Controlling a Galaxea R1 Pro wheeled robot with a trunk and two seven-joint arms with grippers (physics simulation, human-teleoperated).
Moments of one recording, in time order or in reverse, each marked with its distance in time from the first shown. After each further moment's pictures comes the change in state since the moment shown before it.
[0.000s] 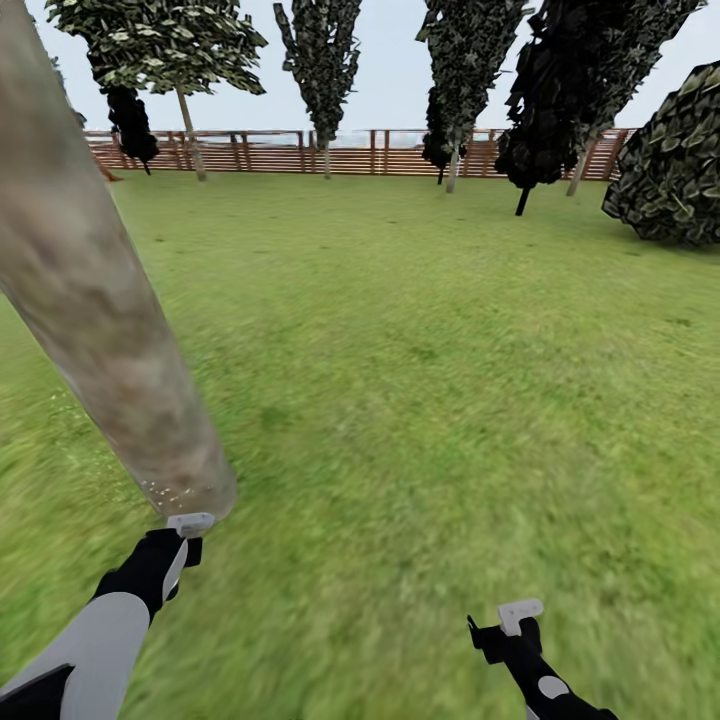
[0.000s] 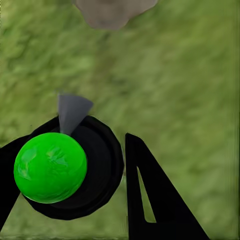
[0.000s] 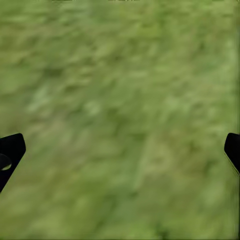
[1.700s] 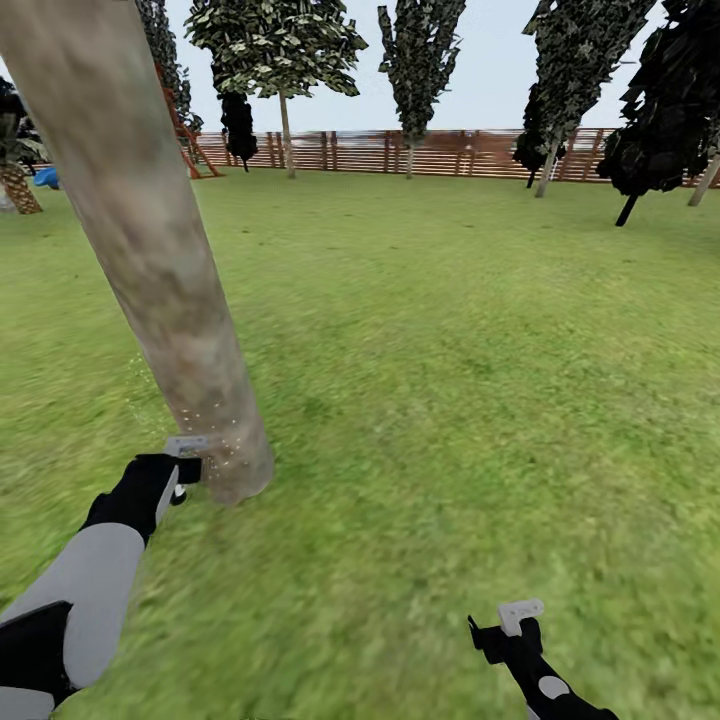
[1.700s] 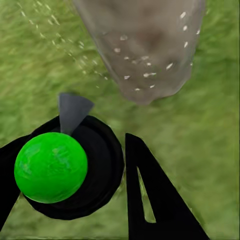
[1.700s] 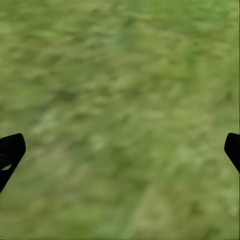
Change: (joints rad) left arm -0.178 0.046 -0.104 -0.117 -0.001 0.046 -0.132; right arm 0.000 -0.001 -0.001 0.000 0.000 0.002 0.001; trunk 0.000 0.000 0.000
